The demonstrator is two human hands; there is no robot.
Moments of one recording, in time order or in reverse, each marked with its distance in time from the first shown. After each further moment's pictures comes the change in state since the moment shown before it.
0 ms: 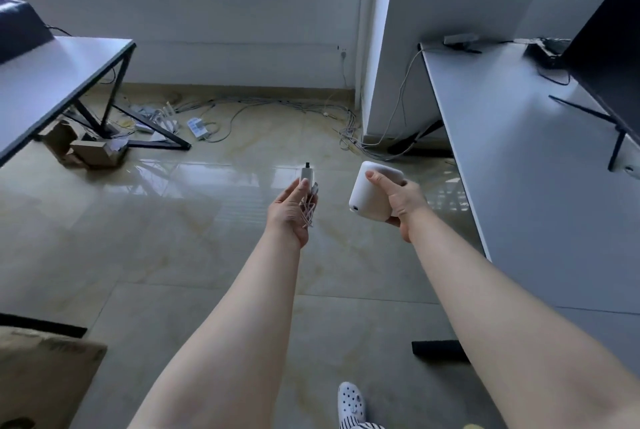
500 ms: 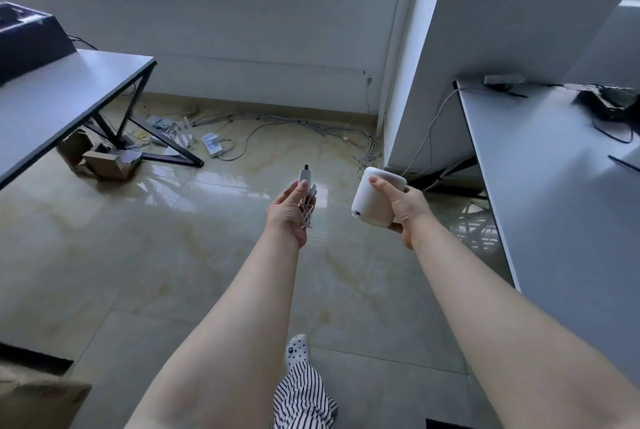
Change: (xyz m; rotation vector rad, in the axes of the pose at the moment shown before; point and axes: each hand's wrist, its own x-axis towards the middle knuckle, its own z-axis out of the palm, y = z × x) left_hand 0.148 0.083 0.075 -0.046 0.030 0.056; right_hand 0.144 -0.086 0.089 -0.026 -0.090 -0.008
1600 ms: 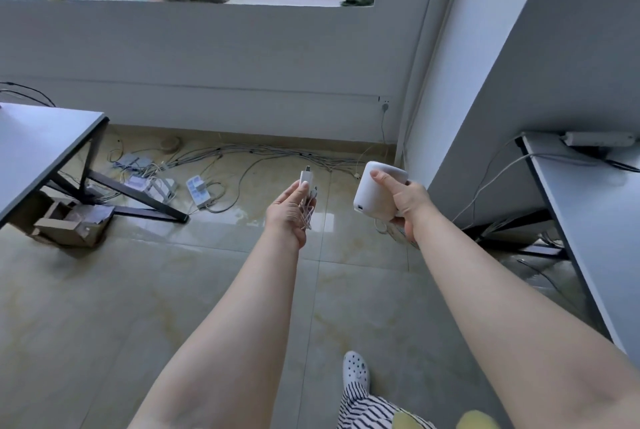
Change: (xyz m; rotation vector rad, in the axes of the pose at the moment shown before) left_hand 0.413 0.142 0.207 0.063 0.023 -0.026; right_hand 0.412 -0.181 0.178 -0.023 0.013 0.059
